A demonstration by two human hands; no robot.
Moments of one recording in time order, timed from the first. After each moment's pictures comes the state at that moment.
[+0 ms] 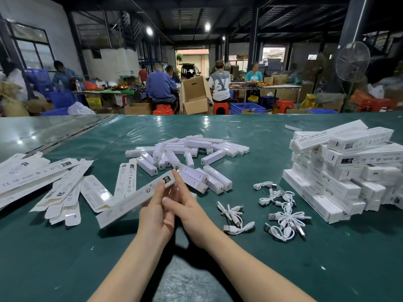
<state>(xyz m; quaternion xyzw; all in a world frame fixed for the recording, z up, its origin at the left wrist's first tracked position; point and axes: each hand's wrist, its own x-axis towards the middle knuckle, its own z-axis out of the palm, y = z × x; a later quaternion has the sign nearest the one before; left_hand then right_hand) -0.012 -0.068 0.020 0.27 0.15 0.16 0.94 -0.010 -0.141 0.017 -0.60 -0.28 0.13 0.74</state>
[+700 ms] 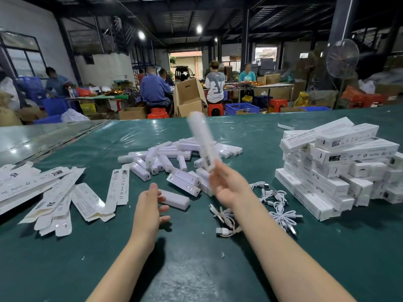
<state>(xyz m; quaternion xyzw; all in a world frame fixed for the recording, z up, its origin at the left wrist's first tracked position) -0.015 -0.064 0.020 0.67 0.17 0.22 0.69 0.043 -0.216 0.061 -0.30 0.04 0.19 0.93</state>
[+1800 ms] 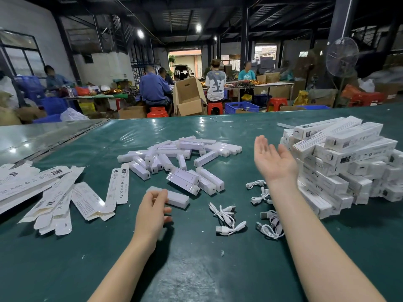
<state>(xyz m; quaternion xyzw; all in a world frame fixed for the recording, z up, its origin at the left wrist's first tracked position) -0.016 -0.065 0.014 0.69 0.16 0.19 0.68 0.060 -0.284 0.092 0.06 0.03 -0.01 1.00</state>
